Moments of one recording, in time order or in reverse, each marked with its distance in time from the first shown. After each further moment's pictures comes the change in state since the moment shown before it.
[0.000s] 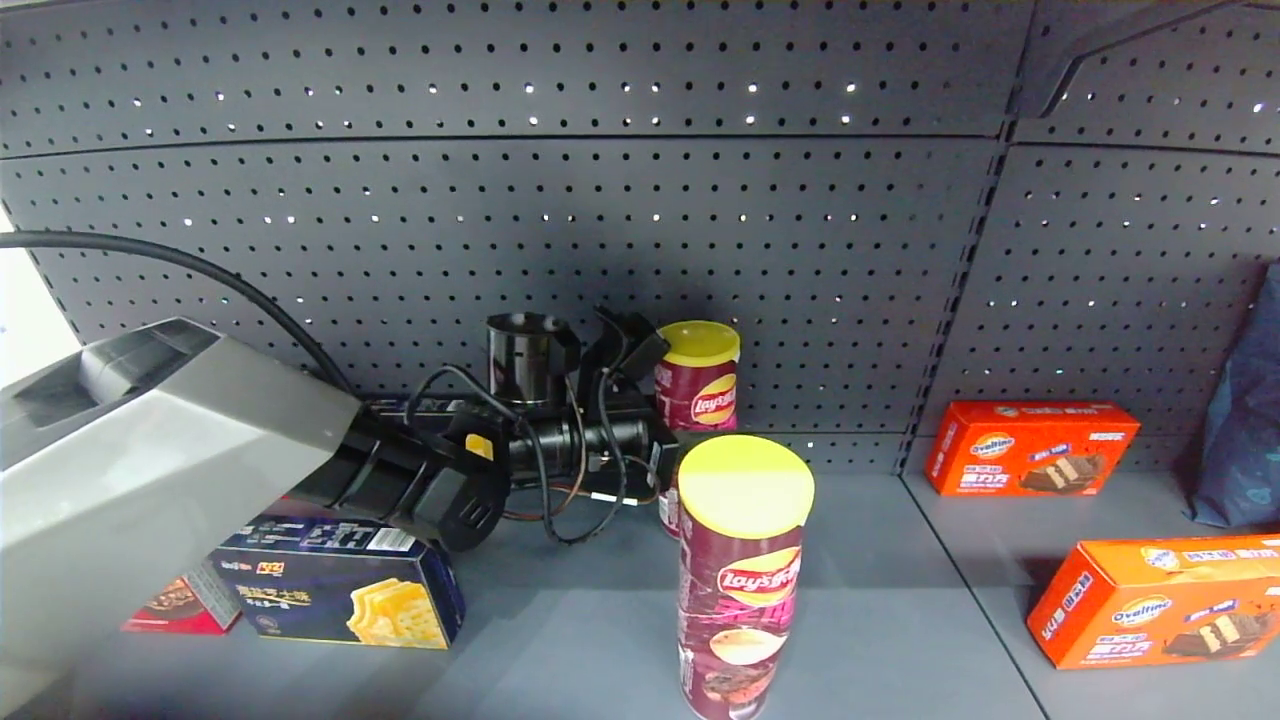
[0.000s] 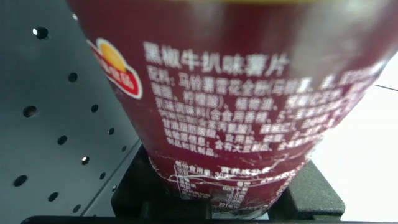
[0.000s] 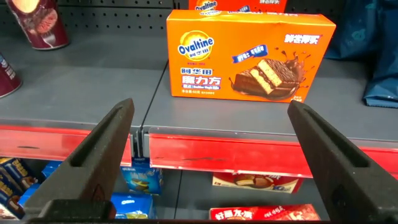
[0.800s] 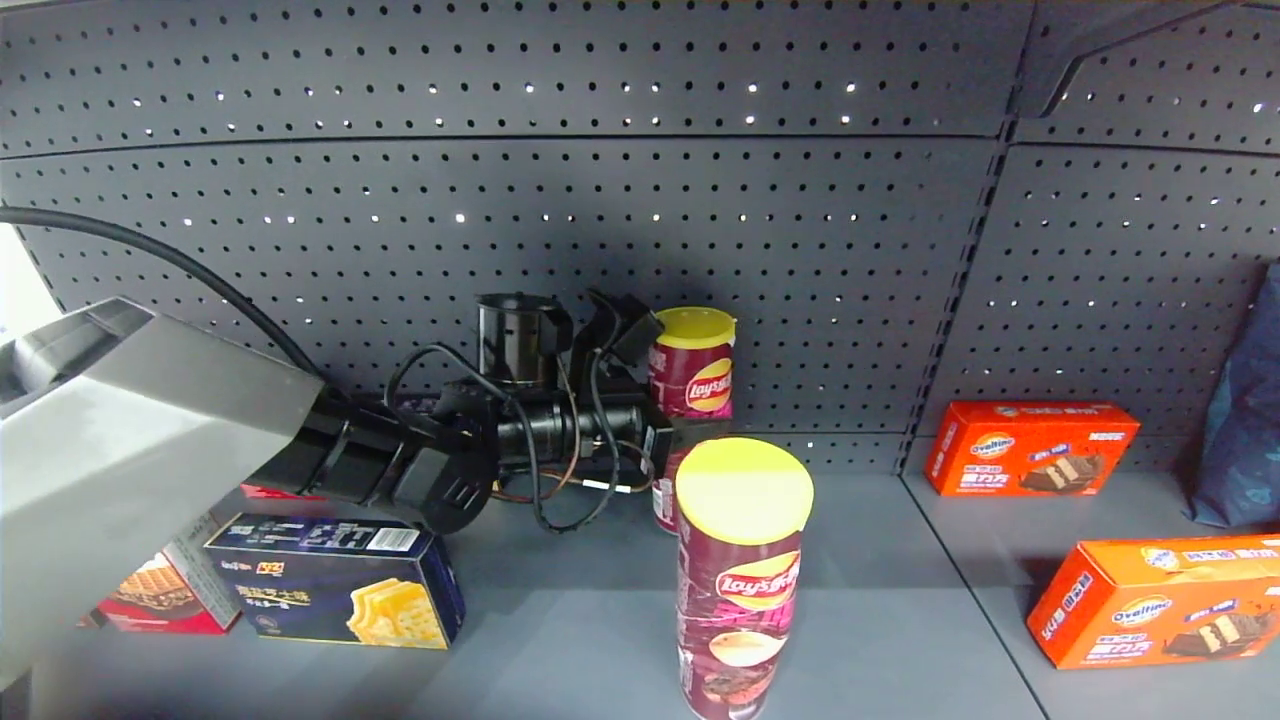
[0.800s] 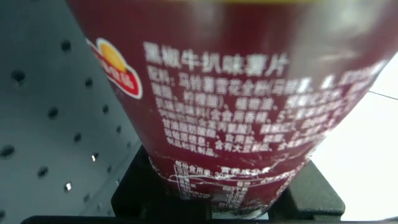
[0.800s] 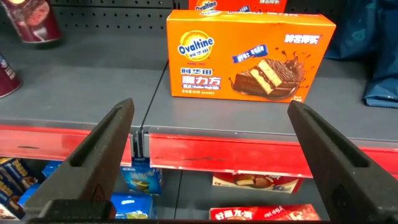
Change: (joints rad) left arm 0.003 -0.036 -0.030 0.088 0.001 -0.013; right arm 0.000 0.000 0.000 0.000 0.000 0.000
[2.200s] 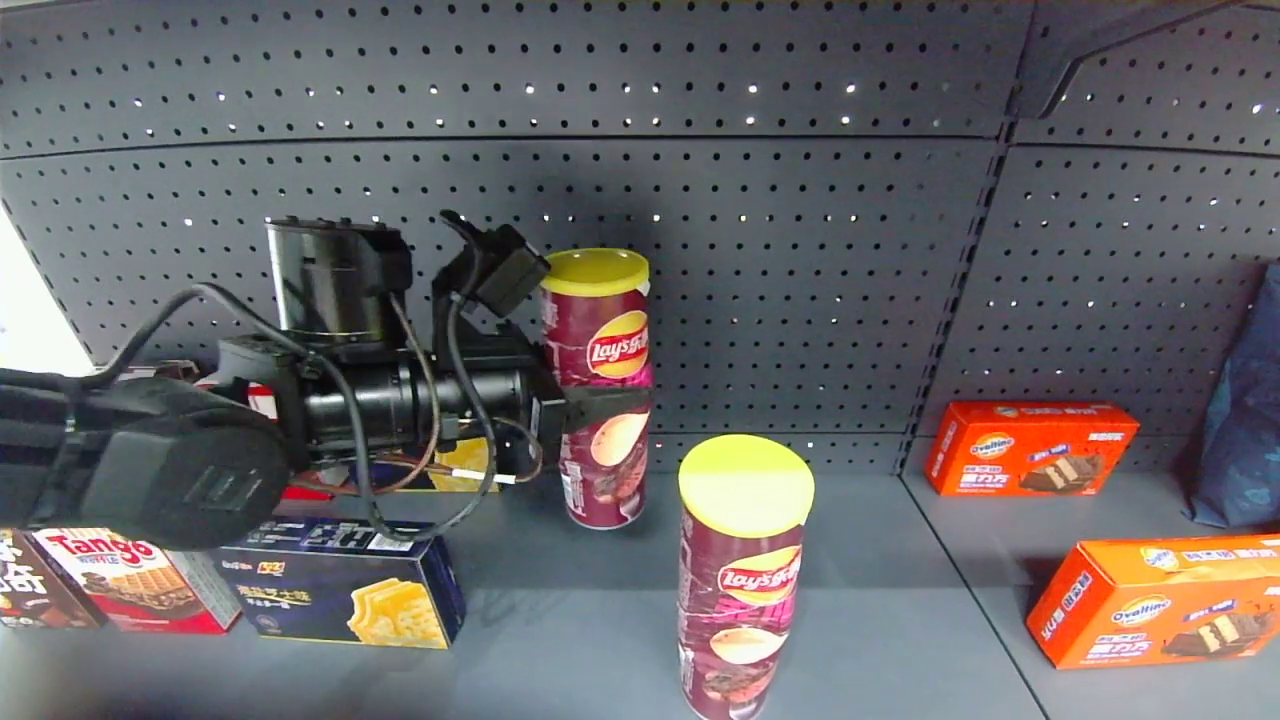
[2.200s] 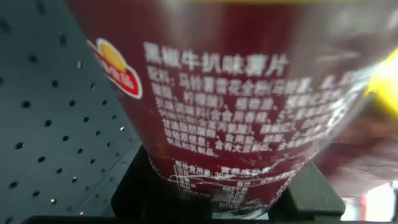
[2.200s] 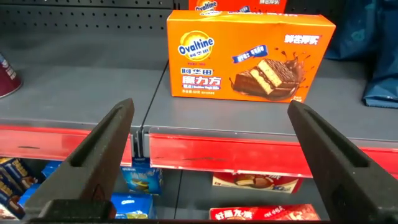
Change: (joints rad) left arm 0.083 -0.338 0.183 0.167 0.000 0.064; right arm 0.000 -0.001 0.000 0.000 0.000 0.000
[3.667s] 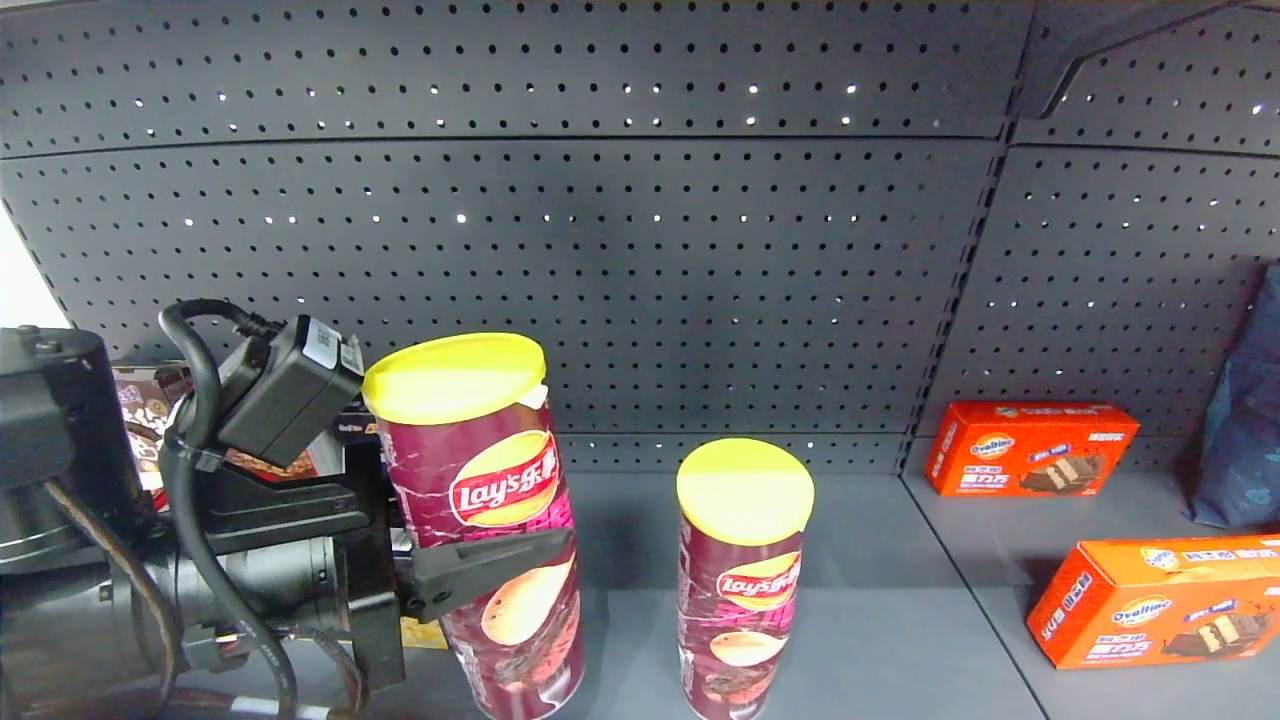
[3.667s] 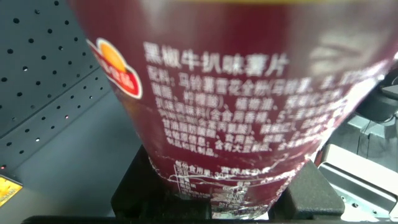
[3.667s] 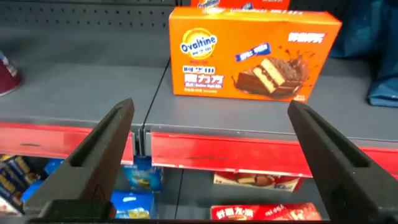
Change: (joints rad) left arm -0.094 -0.457 0.450 0.000 0.088 -0.121; right arm 0.001 0.021 -0.003 0.000 0.000 -0.001
